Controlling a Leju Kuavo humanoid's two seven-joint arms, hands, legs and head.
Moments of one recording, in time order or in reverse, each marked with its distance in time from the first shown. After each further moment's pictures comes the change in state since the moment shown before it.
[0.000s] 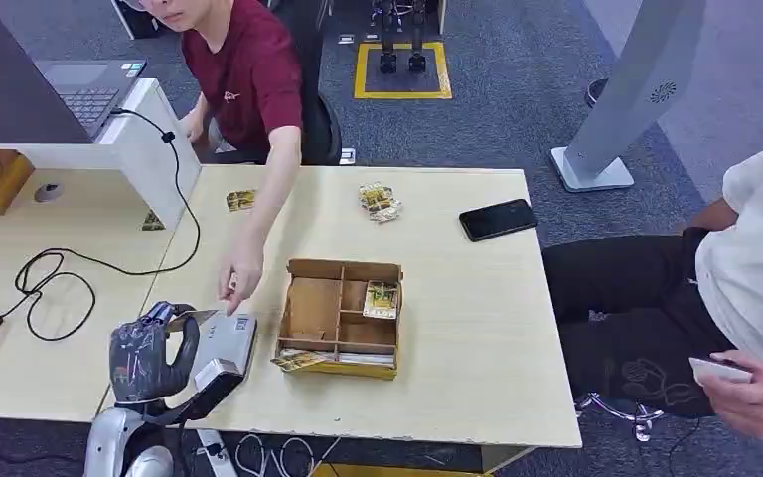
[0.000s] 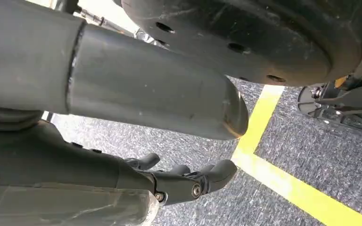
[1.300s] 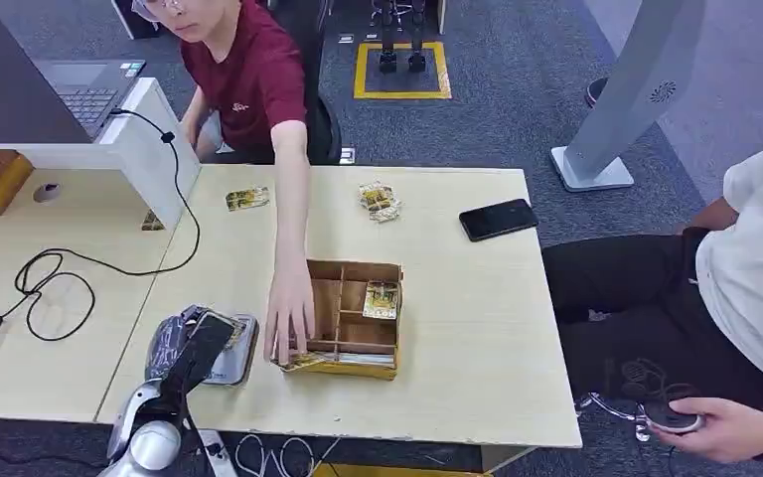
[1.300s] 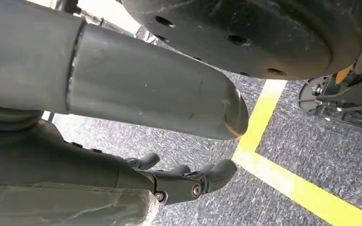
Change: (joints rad) left arm -0.091 -0.032 -0.017 0.099 0.417 -0.375 0.189; right arm -0.001 0.000 -0.009 0.000 0.003 -0.020 0.005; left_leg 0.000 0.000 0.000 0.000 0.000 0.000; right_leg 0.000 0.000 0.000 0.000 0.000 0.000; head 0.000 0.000
